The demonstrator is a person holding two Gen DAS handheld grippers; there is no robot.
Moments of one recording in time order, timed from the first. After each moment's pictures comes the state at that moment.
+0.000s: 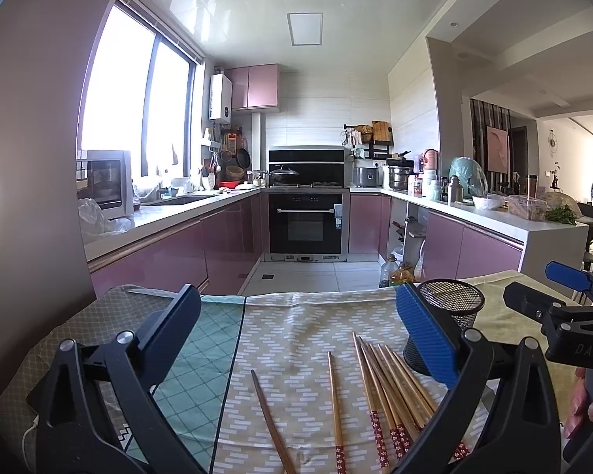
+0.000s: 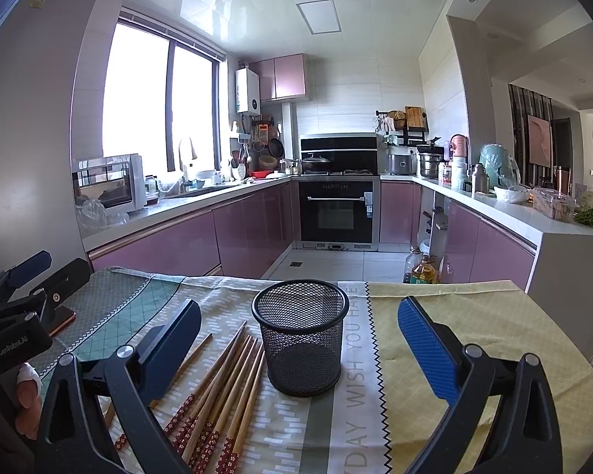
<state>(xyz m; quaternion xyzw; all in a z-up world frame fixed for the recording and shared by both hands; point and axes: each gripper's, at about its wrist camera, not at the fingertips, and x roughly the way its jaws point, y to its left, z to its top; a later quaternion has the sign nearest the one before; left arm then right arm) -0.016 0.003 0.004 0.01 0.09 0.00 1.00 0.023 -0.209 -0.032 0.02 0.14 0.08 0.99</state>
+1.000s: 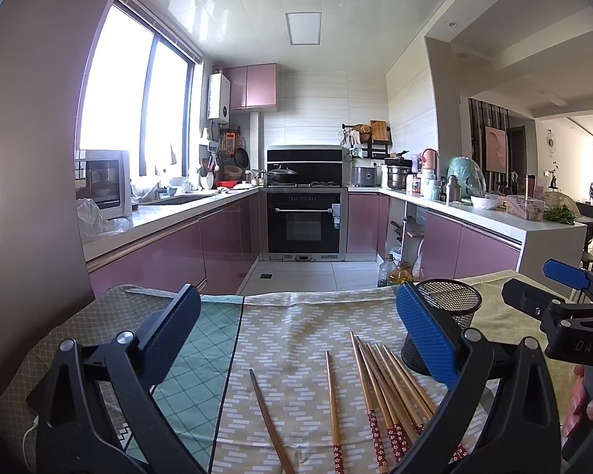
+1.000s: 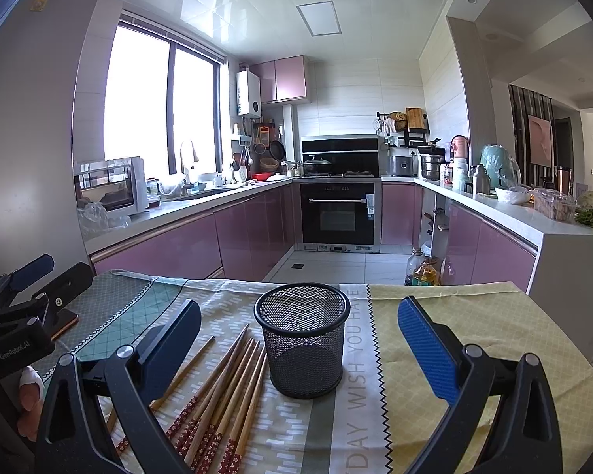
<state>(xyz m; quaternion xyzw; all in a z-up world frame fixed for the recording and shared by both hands) -0.017 0.000 0.003 0.01 0.09 0.00 1.00 0.021 -0.209 -0.030 0.02 0.13 0.09 0.99</state>
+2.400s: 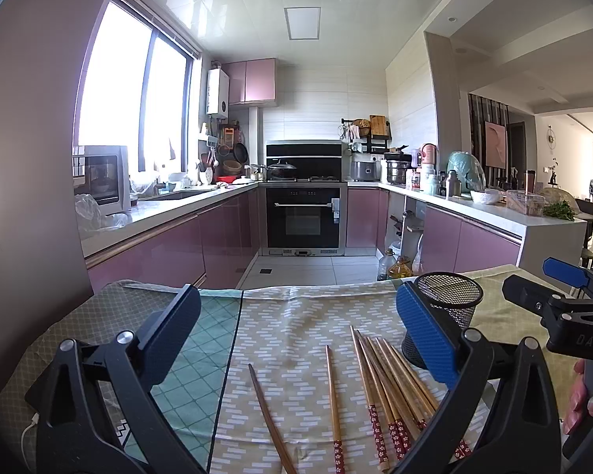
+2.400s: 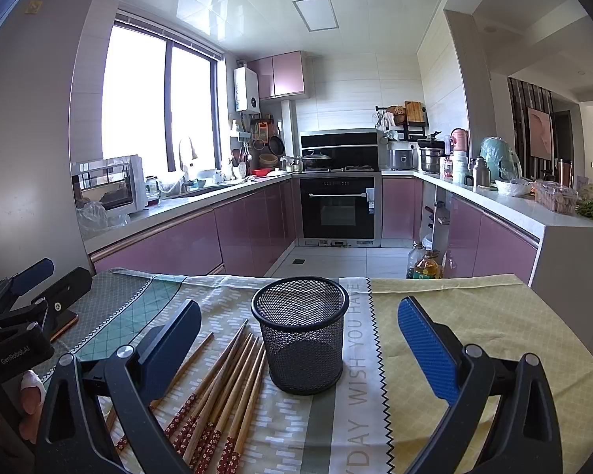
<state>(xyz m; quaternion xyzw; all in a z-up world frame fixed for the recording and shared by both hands) -0.014 0.000 -0.001 0.01 0.10 0.00 1.00 0.022 -0.213 -0.035 0.03 0.14 0.09 0.99</state>
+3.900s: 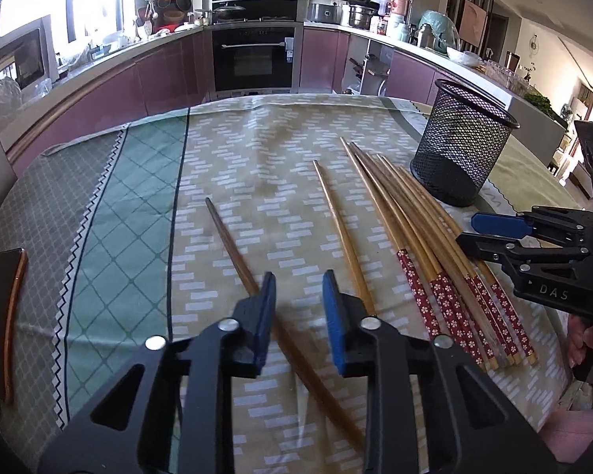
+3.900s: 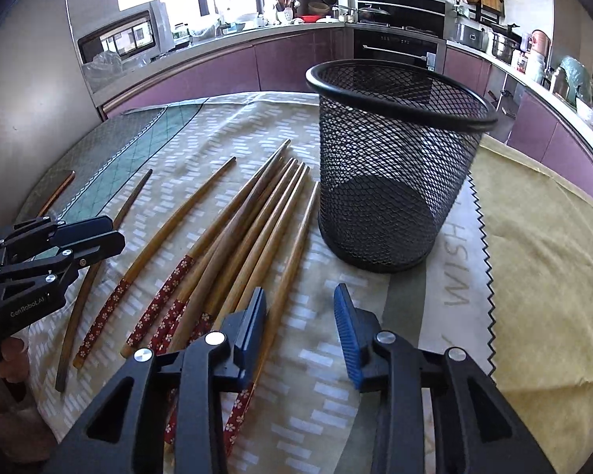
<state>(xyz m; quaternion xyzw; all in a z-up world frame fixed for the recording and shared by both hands) 0.071 0.021 -0.103 0.01 0.41 -0.11 0.91 0.098 -0.154 -0.124 -0.05 0.42 0.18 0.89</state>
